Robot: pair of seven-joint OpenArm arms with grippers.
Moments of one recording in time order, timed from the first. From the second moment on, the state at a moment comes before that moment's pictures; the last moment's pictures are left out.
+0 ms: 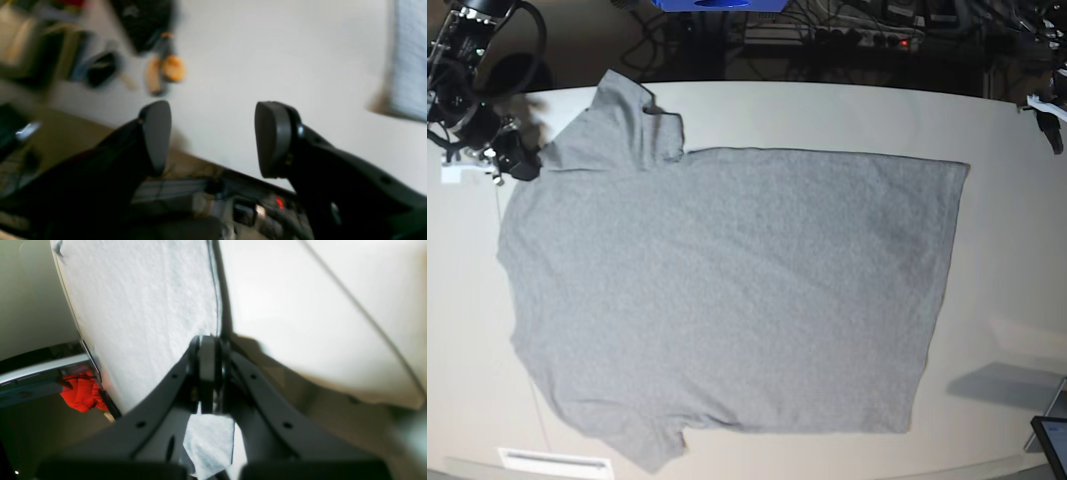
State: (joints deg) left arm 18.2 -7.6 -69.6 108.2 3.3 -40.7 27.2; right arm -15.6 10.5 33.5 83.8 67.8 -1.2 -61.9
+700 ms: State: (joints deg) left arm -9.1 4.5 -79.1 79.2 24.5 -39.9 -44.4; right arm -14.1 10.8 26.7 84.2 67.7 -0.9 -58.8
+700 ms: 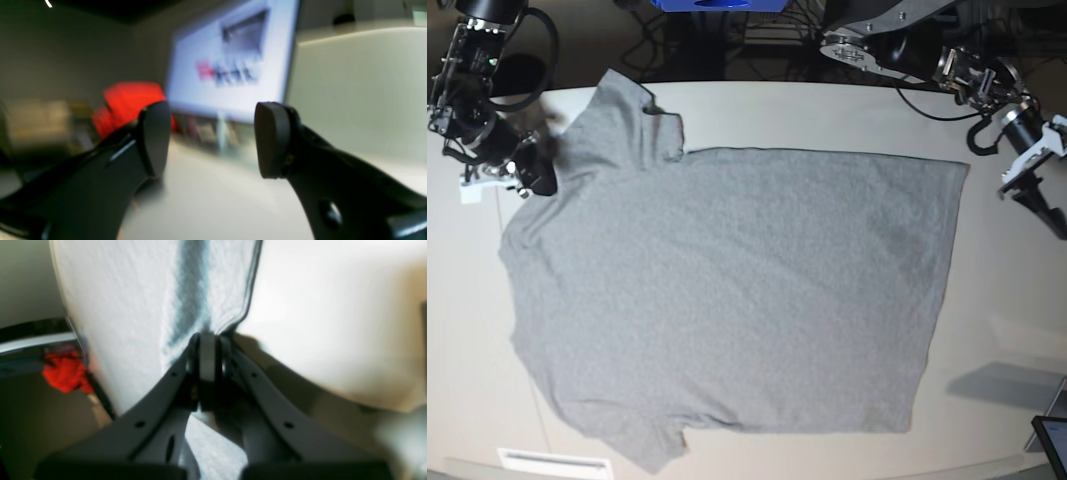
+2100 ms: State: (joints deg) left arm -3.4 5.2 -73.3 86.4 29.2 -40.8 11.5; right arm -17.7 9.2 34.0 97.2 57.9 -8.8 -54.4
